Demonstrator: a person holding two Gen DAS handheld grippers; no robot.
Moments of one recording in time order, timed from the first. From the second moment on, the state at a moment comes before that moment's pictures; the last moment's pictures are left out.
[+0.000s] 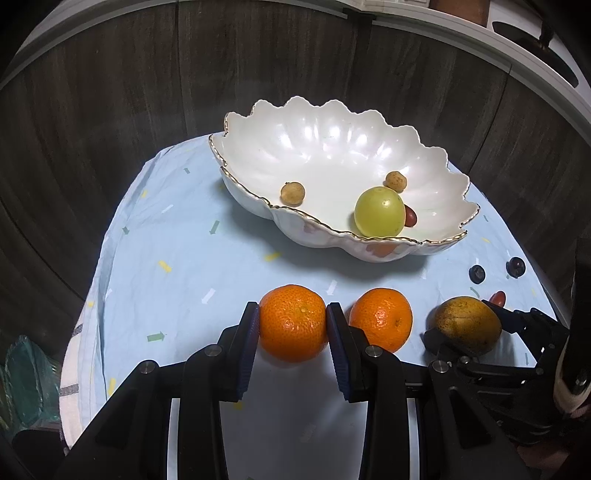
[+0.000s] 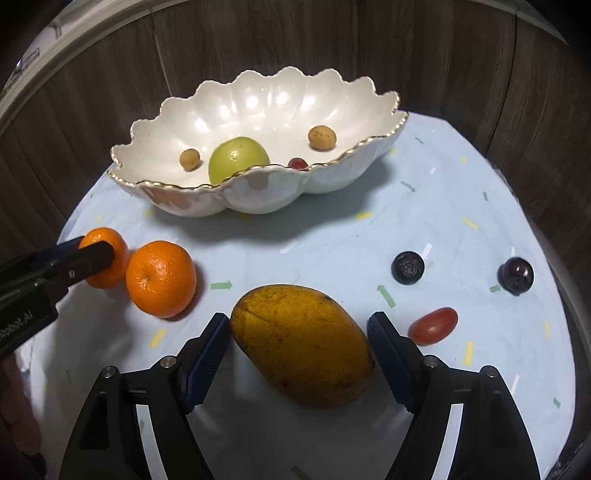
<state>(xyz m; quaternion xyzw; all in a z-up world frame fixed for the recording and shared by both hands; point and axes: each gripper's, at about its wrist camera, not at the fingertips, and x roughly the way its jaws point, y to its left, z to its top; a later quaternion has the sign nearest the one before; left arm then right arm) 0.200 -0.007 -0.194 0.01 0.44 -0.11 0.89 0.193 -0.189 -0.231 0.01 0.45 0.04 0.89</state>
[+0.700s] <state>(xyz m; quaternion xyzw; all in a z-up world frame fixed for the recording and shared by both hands) 0.192 -0.009 -0.177 0.01 0.43 -0.11 0.90 0.186 -0.196 -0.209 0.02 0.43 0.05 0.90</state>
